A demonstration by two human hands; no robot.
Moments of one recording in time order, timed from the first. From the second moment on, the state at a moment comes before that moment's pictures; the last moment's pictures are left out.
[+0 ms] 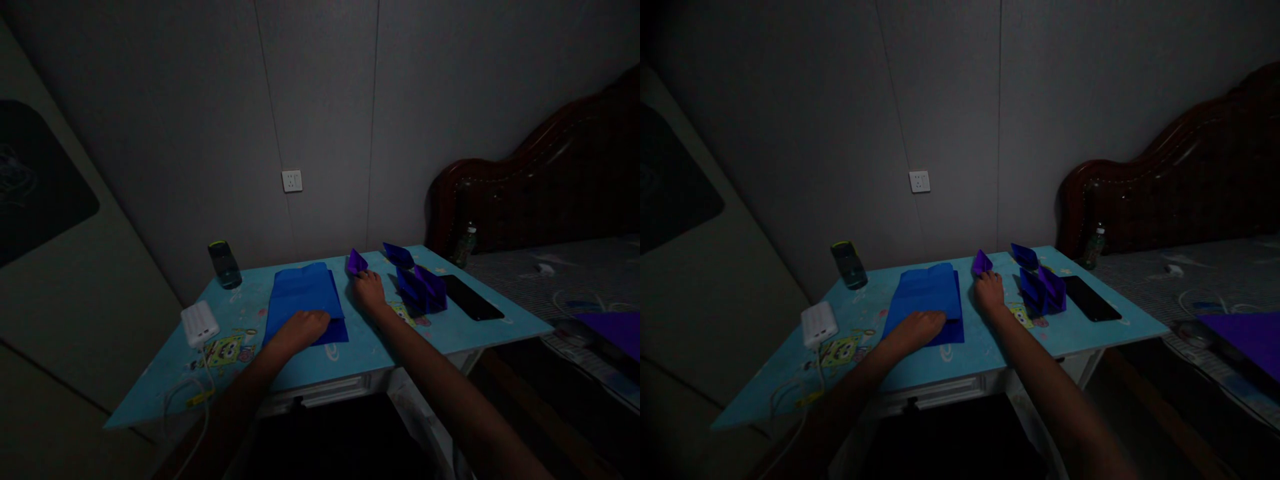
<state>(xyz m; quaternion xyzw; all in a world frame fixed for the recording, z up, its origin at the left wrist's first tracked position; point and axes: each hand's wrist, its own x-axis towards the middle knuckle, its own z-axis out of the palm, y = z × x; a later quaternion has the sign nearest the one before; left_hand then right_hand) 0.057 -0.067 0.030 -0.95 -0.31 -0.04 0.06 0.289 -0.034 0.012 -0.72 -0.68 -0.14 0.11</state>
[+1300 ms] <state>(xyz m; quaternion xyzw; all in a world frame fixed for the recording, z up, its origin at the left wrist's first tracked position) 0.066 0.017 -0.001 -0.69 -0.44 -0.46 -0.35 0.239 -0.059 0.017 -0.33 -0.88 -0.07 0.34</state>
